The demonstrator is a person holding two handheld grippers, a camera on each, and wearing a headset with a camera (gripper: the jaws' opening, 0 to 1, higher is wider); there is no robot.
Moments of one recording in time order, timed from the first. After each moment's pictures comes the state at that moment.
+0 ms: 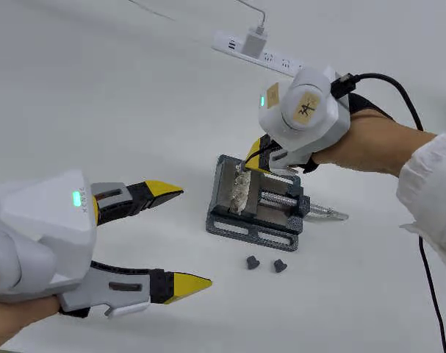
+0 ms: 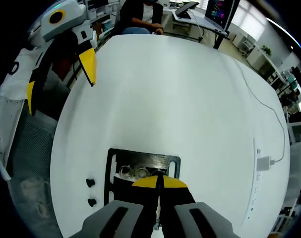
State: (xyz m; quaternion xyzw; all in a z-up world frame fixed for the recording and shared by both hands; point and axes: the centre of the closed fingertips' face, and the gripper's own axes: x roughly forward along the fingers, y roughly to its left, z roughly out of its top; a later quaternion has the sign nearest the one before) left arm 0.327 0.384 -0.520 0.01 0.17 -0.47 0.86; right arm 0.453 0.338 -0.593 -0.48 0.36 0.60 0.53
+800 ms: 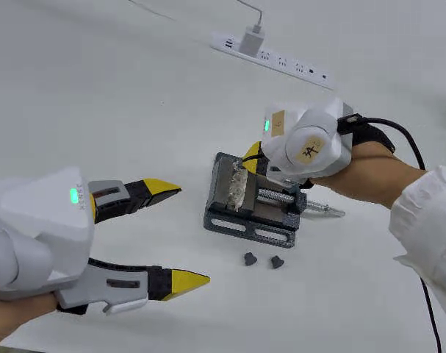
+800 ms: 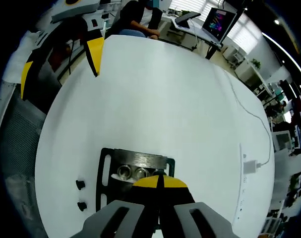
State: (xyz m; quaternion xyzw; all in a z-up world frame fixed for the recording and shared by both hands) left arm 0.326 0.380 -0.519 0.01 0.17 -0.48 0.86; right arm 0.453 0.337 -0.591 -0.50 0.29 0.58 0.58
